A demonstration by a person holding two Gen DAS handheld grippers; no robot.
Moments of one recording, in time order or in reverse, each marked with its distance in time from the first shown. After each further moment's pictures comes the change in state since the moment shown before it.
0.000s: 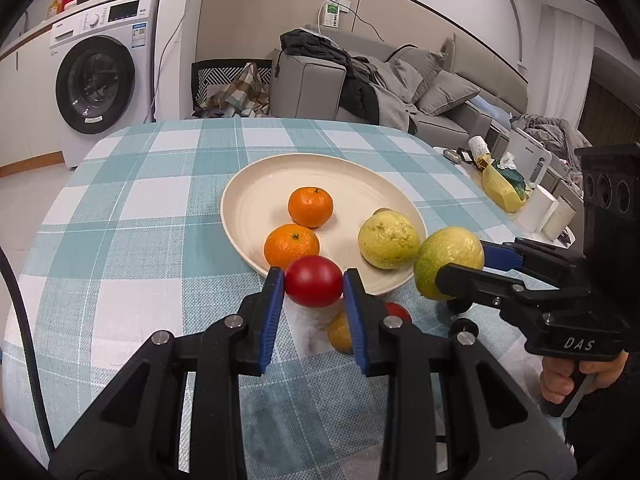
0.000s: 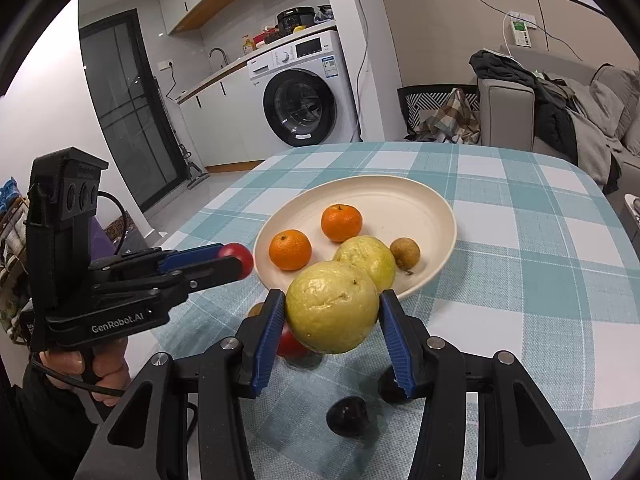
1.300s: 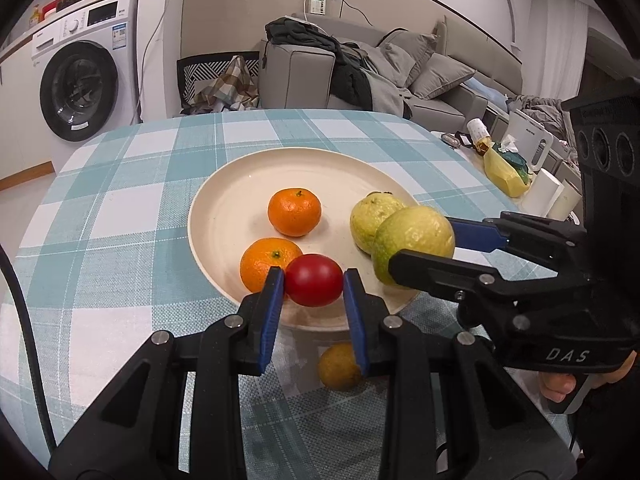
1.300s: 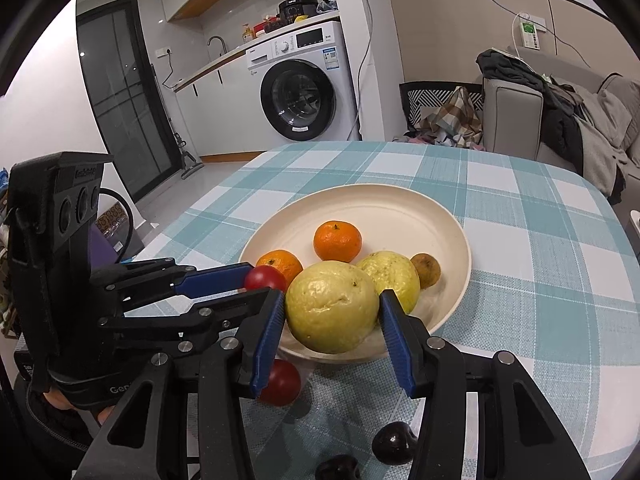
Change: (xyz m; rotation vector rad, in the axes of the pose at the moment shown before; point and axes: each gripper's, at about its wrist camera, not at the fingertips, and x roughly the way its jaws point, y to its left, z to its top) left arm 0.044 -0.012 0.014 0.056 0.048 -0.005; right arm 0.032 -0.002 0.023 -0.031 0.034 -0.034
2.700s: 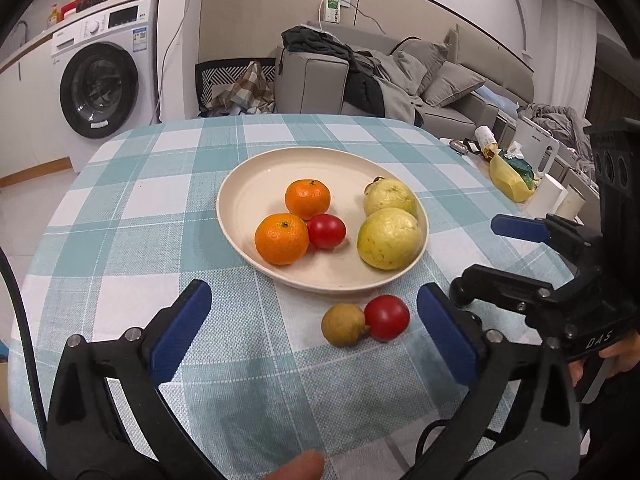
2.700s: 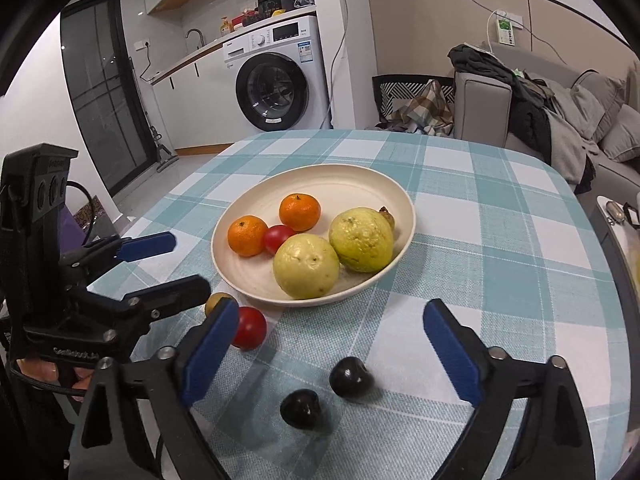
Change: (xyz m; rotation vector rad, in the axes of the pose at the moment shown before) left arm -0.041 -0.005 -0.022 -0.019 -0.035 0.053; right arm -0.037 -0.012 -0.024 0.018 0.026 -0.113
